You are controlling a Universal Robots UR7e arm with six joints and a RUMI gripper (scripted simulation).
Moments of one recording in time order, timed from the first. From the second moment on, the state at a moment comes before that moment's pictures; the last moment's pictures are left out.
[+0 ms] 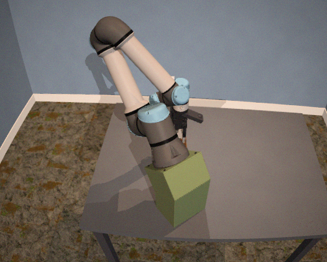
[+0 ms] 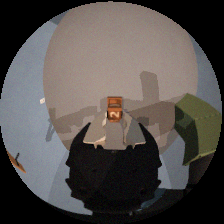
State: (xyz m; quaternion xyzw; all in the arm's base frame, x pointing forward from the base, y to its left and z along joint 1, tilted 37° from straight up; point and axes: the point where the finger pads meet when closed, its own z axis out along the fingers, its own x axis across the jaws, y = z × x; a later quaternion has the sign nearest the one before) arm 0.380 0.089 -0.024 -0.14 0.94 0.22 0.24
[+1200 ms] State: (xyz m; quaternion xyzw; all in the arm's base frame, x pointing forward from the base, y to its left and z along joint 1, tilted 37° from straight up) arm 0.359 0.062 0.021 -0.14 0.94 0.22 0.23
